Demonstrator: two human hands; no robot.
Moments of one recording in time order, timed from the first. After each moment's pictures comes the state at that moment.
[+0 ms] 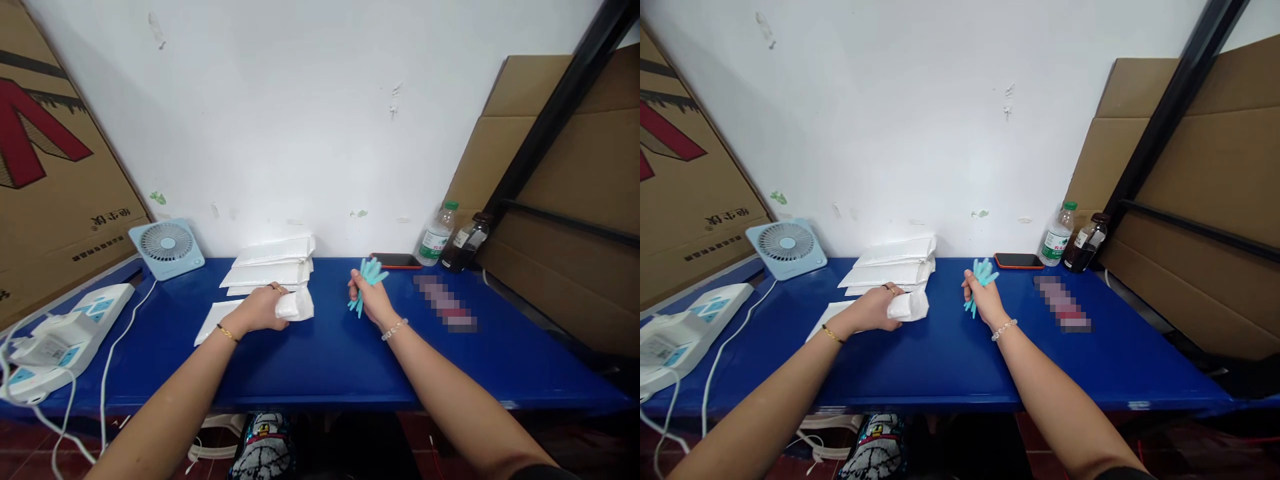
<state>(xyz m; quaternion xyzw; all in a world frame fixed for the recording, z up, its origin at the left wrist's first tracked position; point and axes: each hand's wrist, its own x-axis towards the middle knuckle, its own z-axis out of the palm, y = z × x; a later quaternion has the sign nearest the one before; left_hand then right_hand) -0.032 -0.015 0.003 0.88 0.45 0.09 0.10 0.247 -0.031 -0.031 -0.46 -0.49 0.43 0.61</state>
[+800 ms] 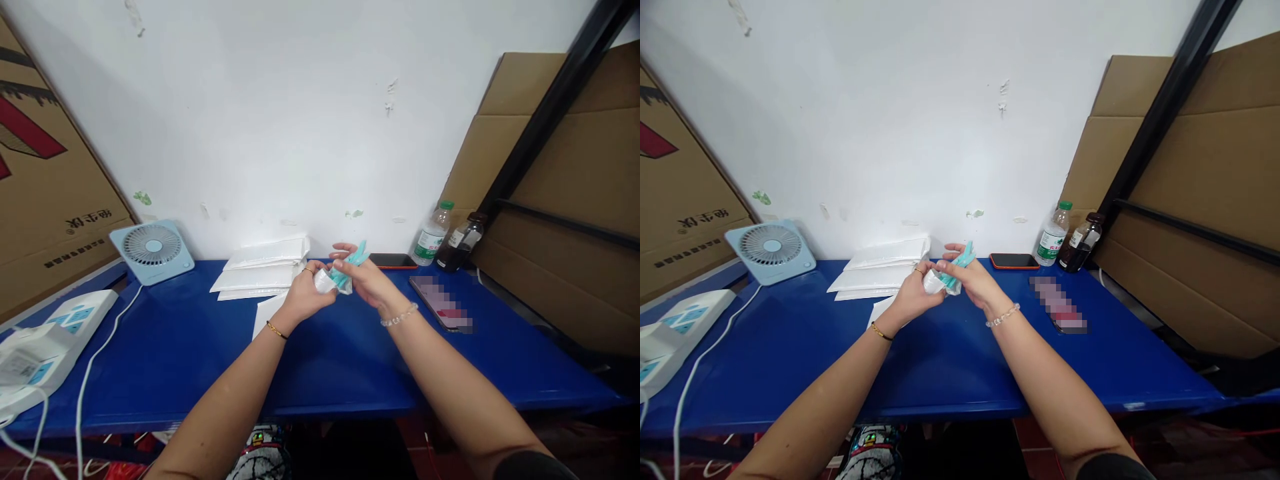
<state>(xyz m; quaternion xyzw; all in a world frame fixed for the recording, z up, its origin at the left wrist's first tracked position) 0.079 -0.015 0.008 0.76 0.41 0.41 0.28 0.236 -0.035 0.041 -0.35 -0.50 0.54 0.57</state>
